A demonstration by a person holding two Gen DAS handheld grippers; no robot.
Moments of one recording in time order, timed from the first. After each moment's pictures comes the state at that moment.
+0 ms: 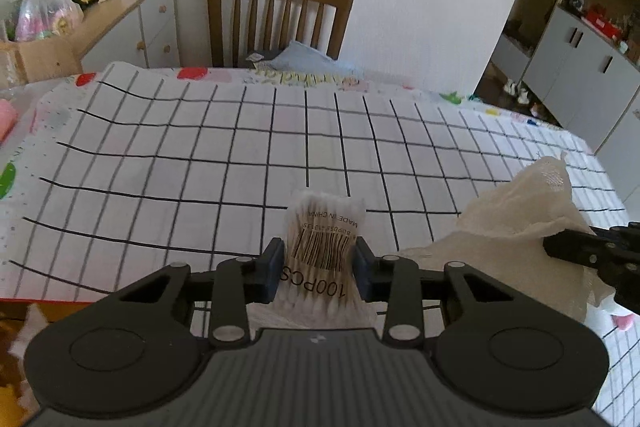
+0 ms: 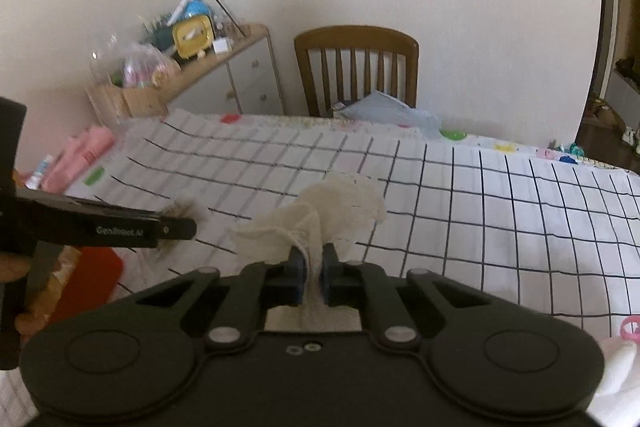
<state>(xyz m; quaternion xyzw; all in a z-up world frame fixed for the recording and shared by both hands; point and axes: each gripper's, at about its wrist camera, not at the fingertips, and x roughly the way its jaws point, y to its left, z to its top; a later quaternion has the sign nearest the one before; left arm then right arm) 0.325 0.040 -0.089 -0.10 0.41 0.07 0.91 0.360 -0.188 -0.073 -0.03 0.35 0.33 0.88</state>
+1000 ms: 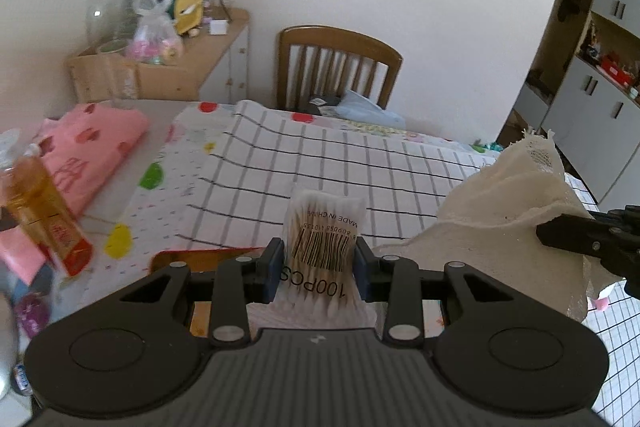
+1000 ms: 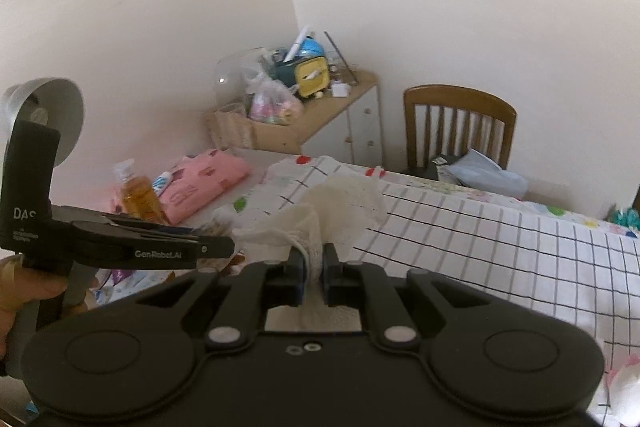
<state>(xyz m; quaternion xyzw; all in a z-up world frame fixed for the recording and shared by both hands) 0.165 0.122 0.001 -0.12 0.35 0.13 0.92 0.234 -0.099 0.026 -0.05 0.29 0.43 0.85</state>
